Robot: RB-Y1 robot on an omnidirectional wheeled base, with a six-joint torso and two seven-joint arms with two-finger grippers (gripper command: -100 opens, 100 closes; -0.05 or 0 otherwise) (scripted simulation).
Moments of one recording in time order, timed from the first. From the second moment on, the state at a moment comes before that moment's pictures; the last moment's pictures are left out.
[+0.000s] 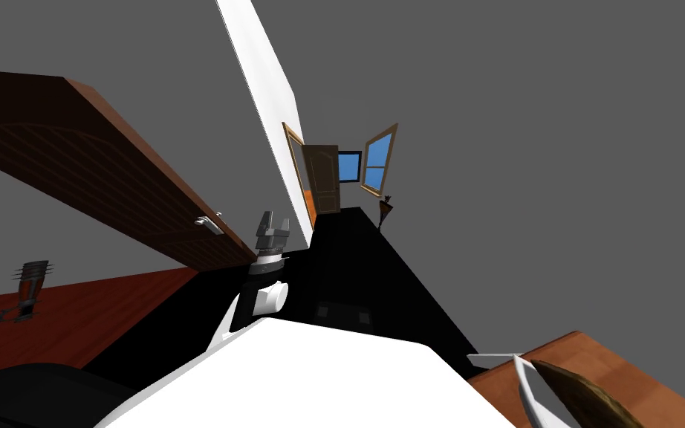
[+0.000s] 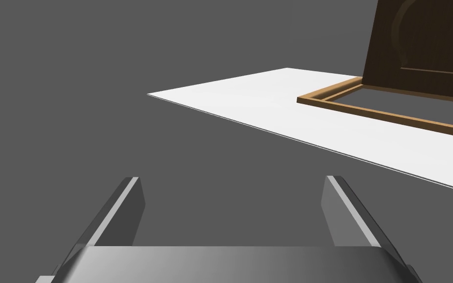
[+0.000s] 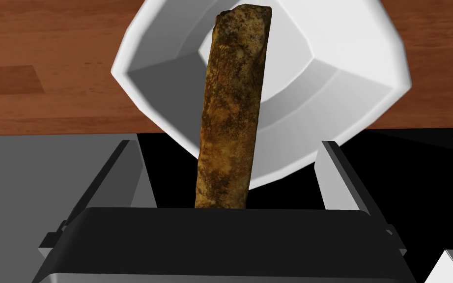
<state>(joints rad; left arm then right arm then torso) 0.51 -0.05 0.00 -2.34 -0.05 -0.42 0.07 0.97 -1.93 0.55 -1.03 0.17 -0.81 0.07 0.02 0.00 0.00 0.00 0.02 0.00</state>
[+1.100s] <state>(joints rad) 0.51 -0.05 0.00 -2.34 -0.05 -0.42 0.07 1.07 -1.80 0.63 -0.84 -0.03 -0.95 0.32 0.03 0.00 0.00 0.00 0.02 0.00</state>
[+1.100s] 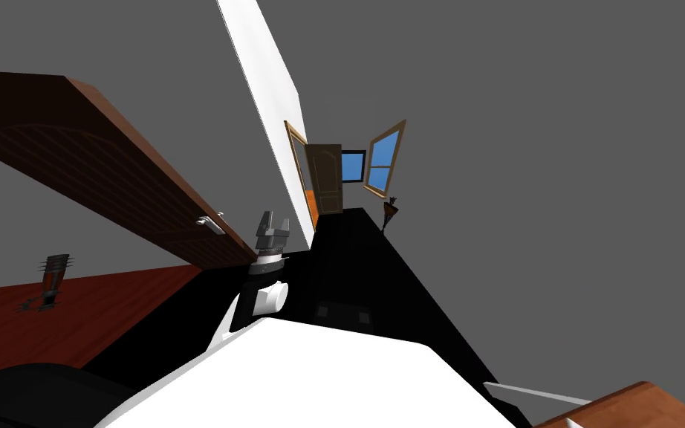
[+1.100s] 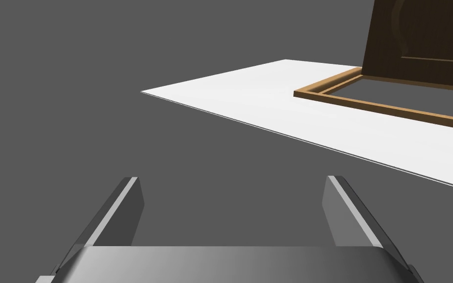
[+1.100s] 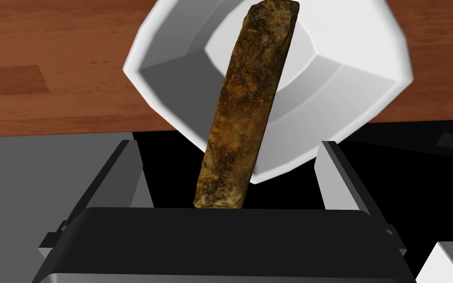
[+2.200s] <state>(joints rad) 0.51 -0.05 0.00 -2.34 -0.05 -0.42 0.07 1.11 -1.76 0.67 -0.78 -0.12 -0.99 0.42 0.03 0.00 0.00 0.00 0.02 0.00</state>
